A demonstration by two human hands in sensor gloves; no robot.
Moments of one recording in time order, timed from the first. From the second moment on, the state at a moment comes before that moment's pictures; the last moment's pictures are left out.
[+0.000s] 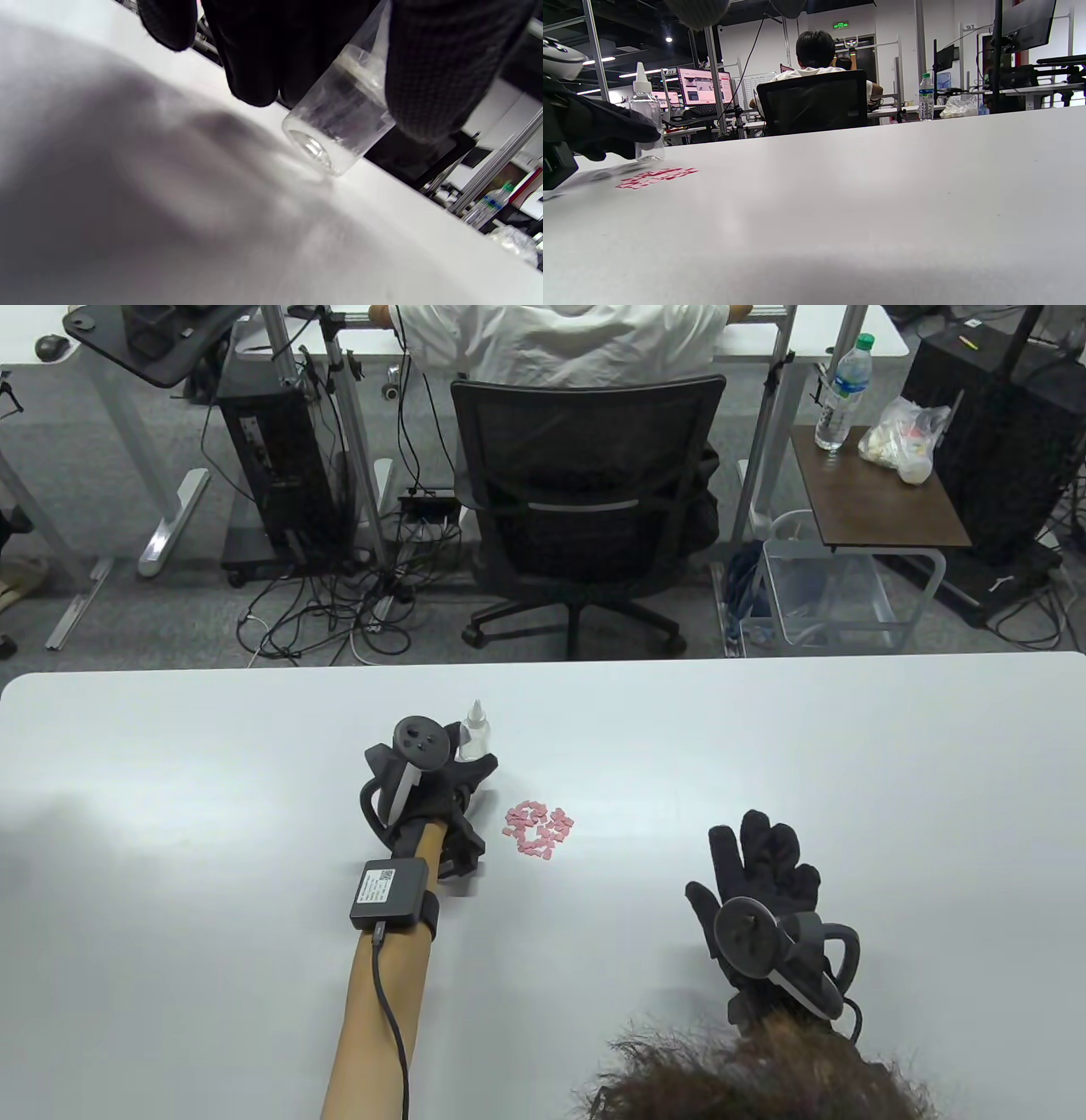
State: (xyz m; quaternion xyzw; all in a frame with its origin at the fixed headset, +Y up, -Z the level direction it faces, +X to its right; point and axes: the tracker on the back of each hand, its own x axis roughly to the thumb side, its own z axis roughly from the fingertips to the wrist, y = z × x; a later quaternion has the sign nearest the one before) left_hand -0.187 -0.768 -0.516 0.00 0.08 0.27 0.96; right_hand 0.186 -0.723 -0.294 0.02 -0.09 0.99 0.08
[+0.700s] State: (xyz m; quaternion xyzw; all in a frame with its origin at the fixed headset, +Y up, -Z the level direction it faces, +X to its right) left_hand -0.127 -0.706 -0.306 0.09 -0.10 0.04 0.99; right_hand 0.171 -0.733 -0.289 0.08 -0.03 0.96 0.28
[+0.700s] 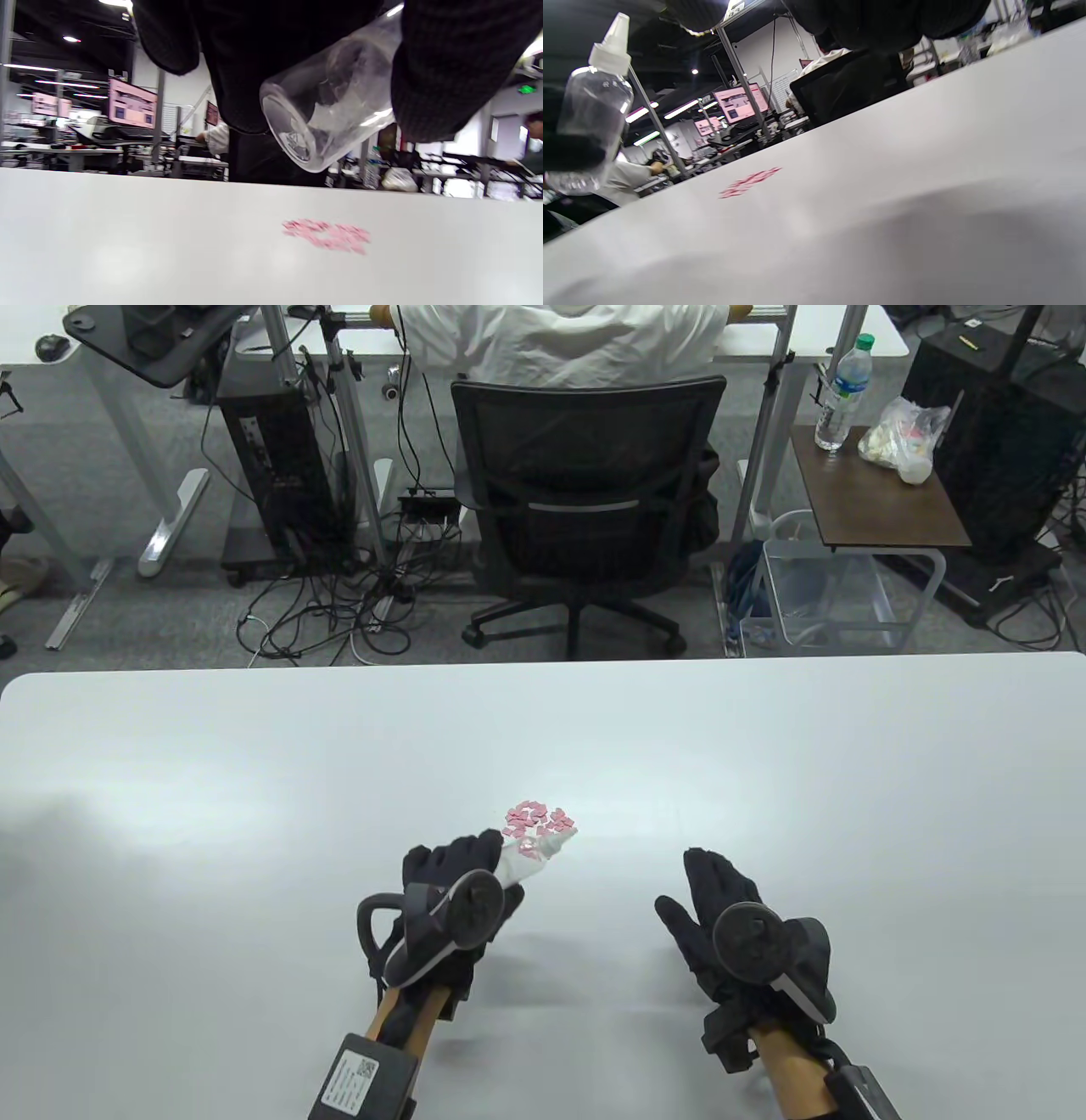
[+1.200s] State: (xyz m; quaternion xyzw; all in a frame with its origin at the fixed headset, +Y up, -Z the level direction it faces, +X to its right) left_hand -0.084 -0.711 -0.258 0.16 -0.19 -0.12 0.96; right_hand 0.154 -0.748 -0.283 0.07 0.07 0.84 0.53
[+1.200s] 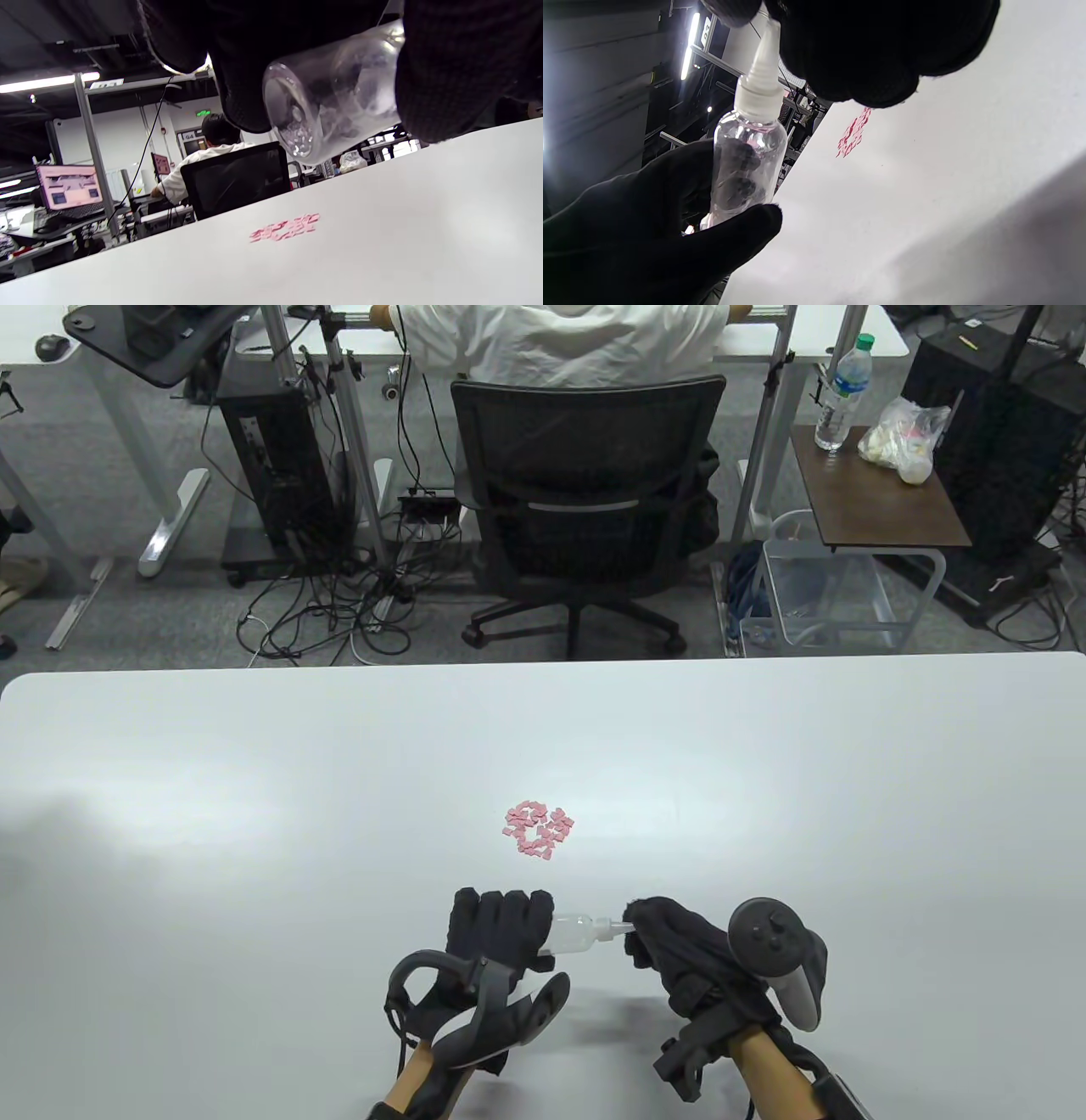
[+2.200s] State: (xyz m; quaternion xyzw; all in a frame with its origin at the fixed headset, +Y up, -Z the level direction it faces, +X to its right) left_hand -0.079 -0.710 -0.248 0.09 -0.21 -0.12 0.97; right_hand 0.148 -0.746 -0.275 0.08 0.03 0.88 0.47
